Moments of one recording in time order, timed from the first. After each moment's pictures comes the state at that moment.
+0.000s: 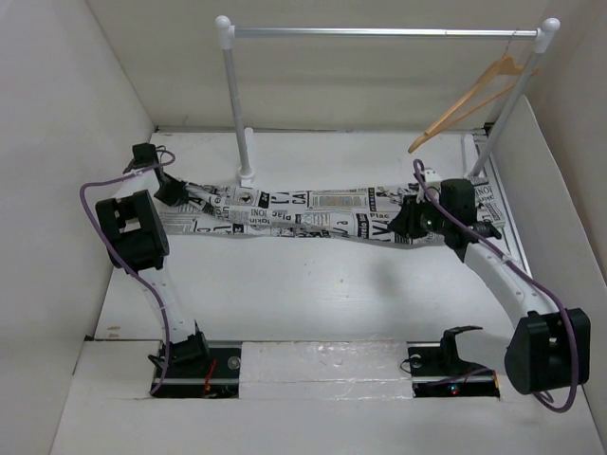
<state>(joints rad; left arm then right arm) 0.29 2.07 1.52 -0.52 0.11 -0.74 0.13 1.18 0.82 -0.28 -0.48 0.15</state>
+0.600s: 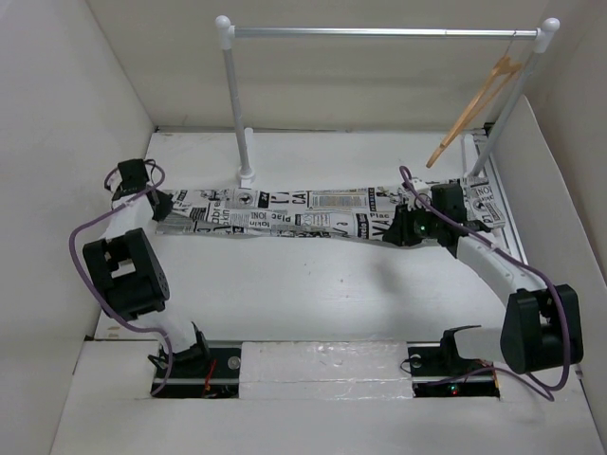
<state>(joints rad) 0.31 1.65 1.18 -0.41 -0.06 -0.77 0.16 1.28 0.78 -0.28 -0.54 0.08</state>
